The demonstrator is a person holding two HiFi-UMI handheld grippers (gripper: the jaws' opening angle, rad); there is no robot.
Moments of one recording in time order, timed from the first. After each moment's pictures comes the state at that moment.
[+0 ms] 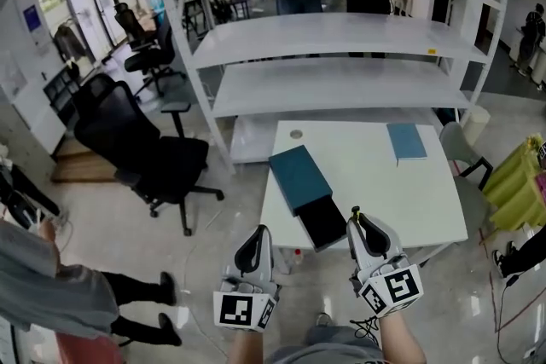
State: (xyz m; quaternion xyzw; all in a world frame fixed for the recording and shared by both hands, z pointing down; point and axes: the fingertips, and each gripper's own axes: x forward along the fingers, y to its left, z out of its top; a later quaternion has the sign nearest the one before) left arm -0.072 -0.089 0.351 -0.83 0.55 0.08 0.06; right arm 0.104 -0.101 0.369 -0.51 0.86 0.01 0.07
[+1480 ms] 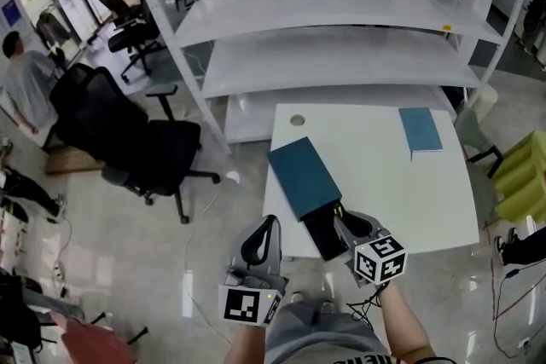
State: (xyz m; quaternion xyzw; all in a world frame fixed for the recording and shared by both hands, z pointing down) left arm -0.061 -0.191 0.369 -0.85 0.52 0.04 0.03; right arm 0.078 -0.229 0.521 -0.45 0.86 -0.20 -0.10
